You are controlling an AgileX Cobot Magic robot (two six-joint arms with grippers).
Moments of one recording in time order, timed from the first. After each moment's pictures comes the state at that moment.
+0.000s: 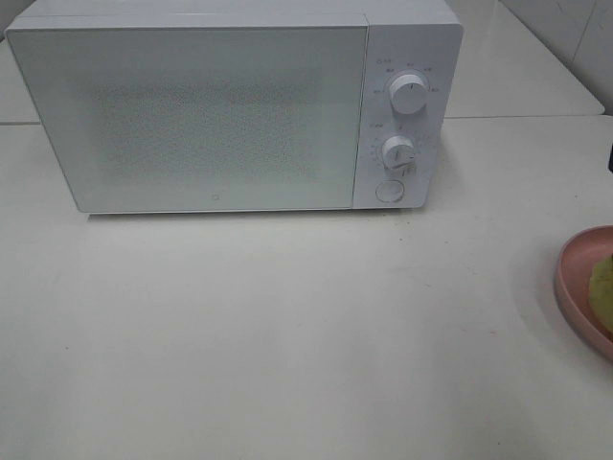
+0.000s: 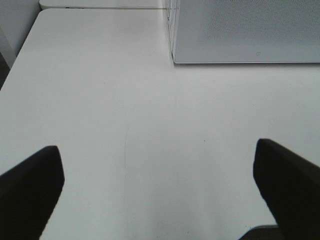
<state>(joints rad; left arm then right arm) -0.12 0.00 -0.52 0.05 1.08 -0.09 0.06 0.79 -0.38 -0.05 0.03 0.06</state>
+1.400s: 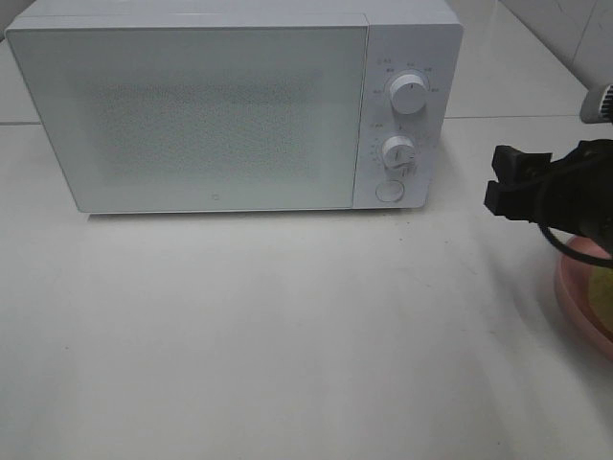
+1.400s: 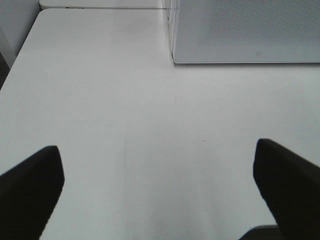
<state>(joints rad) -0.12 0.00 -0.52 0.05 1.08 -0.09 0.42 1.38 -0.26 0.47 -0.93 -0.24</state>
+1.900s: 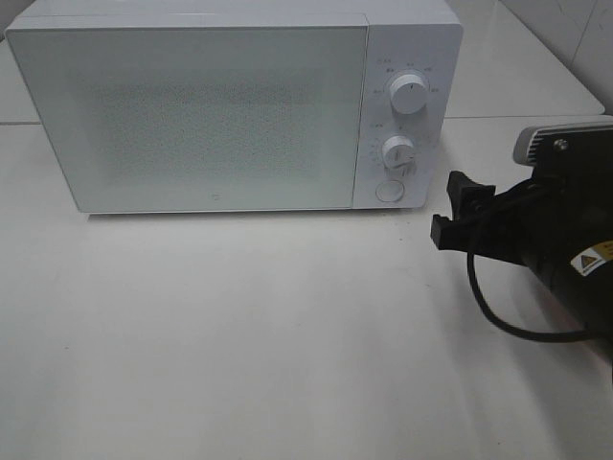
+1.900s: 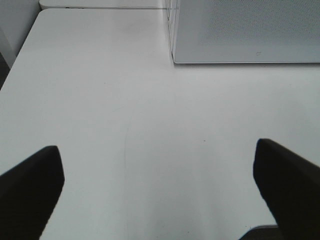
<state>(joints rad) -0.12 0.00 -0.52 0.05 1.08 -0.09 0.73 1.57 -0.26 0.74 -1.18 -0.27</state>
